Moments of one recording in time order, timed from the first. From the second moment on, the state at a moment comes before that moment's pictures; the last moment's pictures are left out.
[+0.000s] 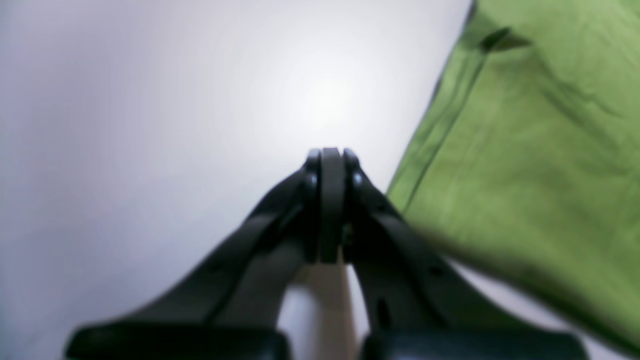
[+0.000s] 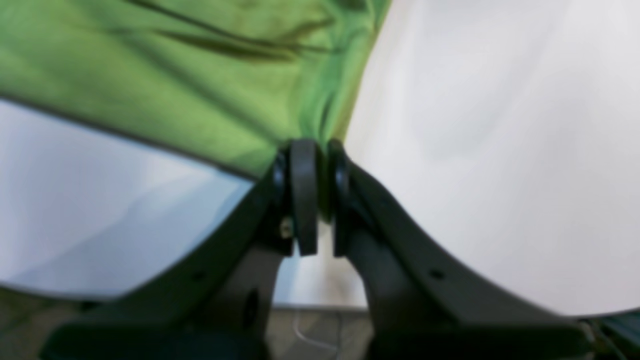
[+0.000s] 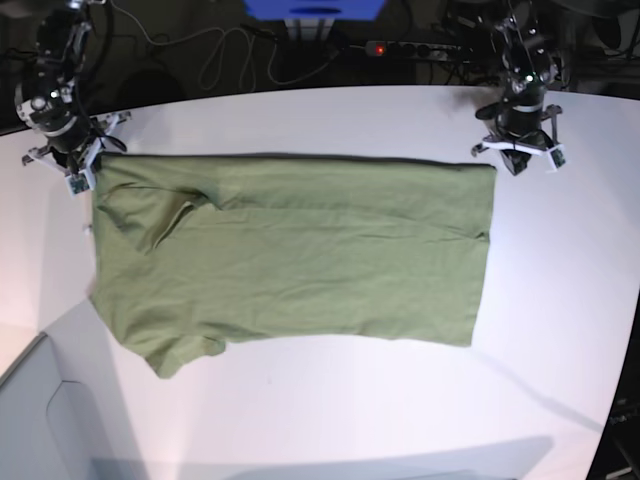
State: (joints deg) left arm 26.7 -4.7 -27.1 93.9 -23.5 -5.0 21.2; right arm -24.1 14.9 25.9 100.5 0.1 35.1 -38.8
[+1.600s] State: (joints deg) left arm 30.0 -2.2 -24.5 98.3 -23.6 -5.5 21.2; right arm -26.1 14.9 25.8 102.9 0.7 35.1 -38.5
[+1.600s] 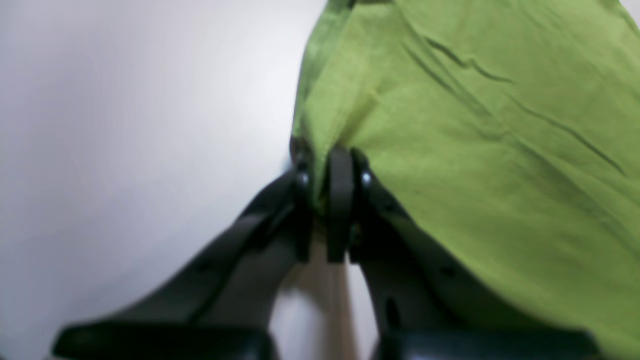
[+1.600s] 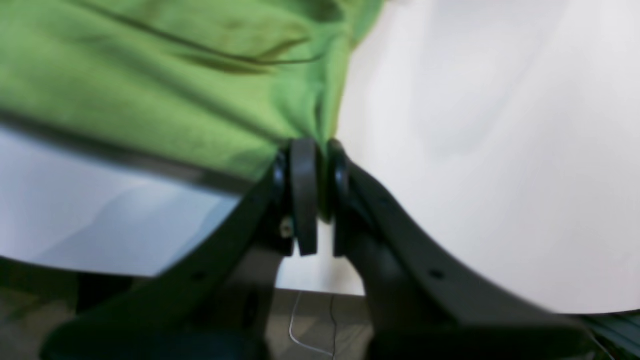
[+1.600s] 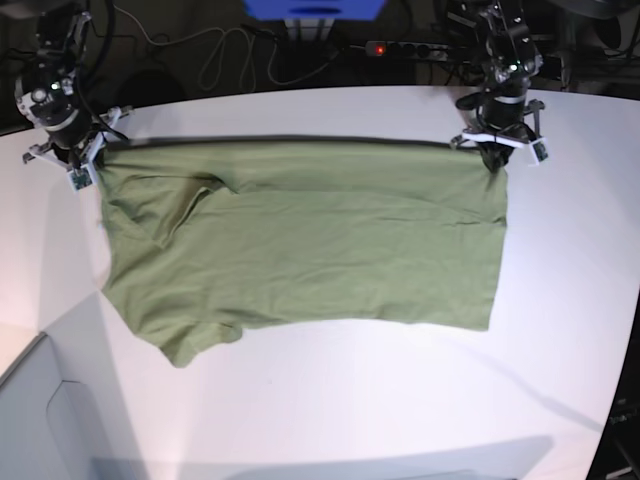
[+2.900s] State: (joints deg) left arm 41.6 -2.2 -24.4 109.9 -23.6 -5.1 24.5; right arm -37.6 14.3 26.9 113.9 0.8 35.2 -37.9
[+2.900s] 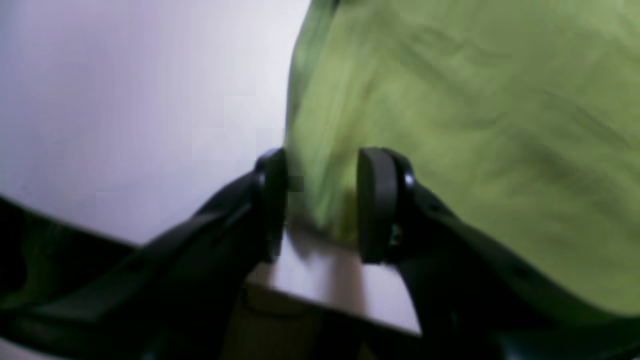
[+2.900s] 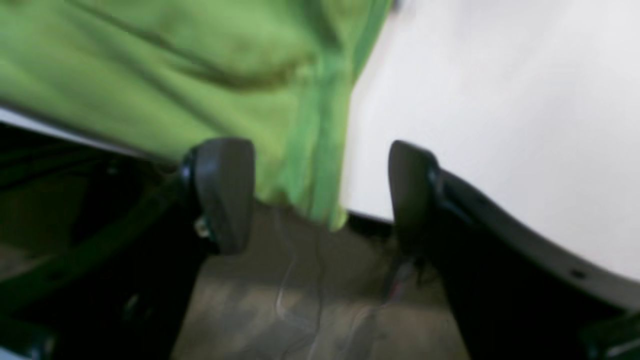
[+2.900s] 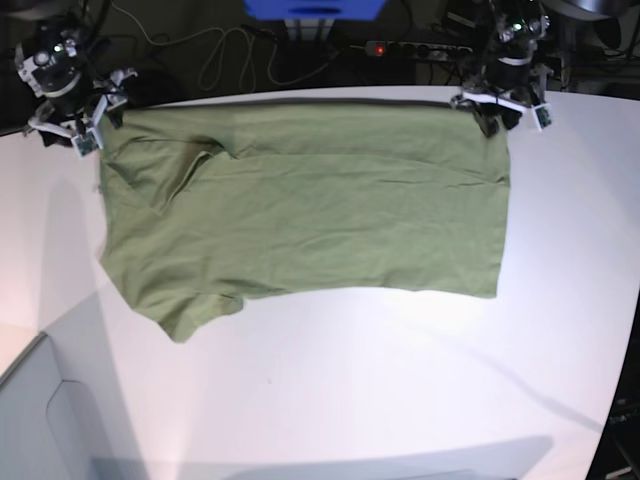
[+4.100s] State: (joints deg) left arm 32.3 -2.2 -32.0 113.9 -23.3 -5.1 24.7; right arm -20.4 10.2 1.5 106.0 0.3 35.1 -41.9
